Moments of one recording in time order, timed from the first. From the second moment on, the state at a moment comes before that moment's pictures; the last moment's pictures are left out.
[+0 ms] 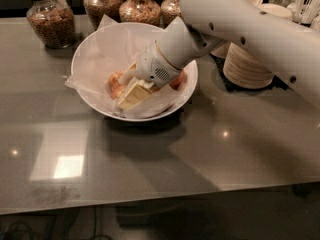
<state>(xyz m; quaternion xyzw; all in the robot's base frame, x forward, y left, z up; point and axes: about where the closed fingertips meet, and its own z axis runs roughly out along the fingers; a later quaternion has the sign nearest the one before) 0.529 0.065 0.880 -0.67 0.65 0.25 0.27</state>
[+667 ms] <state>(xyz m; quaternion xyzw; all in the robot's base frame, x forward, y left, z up) 0.529 0.065 0.880 -0.67 0.65 0.25 0.27</state>
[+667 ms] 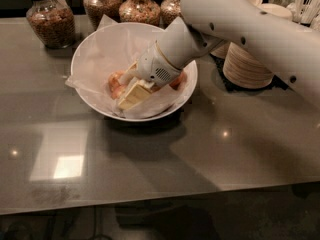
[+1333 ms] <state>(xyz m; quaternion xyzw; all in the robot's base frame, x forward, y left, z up) 0.529 0.065 0.880 -0.67 0.65 0.25 0.27</state>
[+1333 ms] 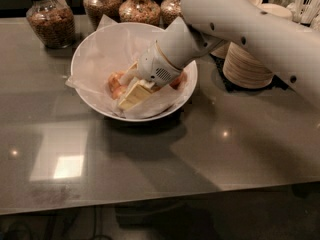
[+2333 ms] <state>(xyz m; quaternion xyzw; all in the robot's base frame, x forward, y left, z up) 0.529 0.065 0.880 -0.67 0.65 0.25 0.27</state>
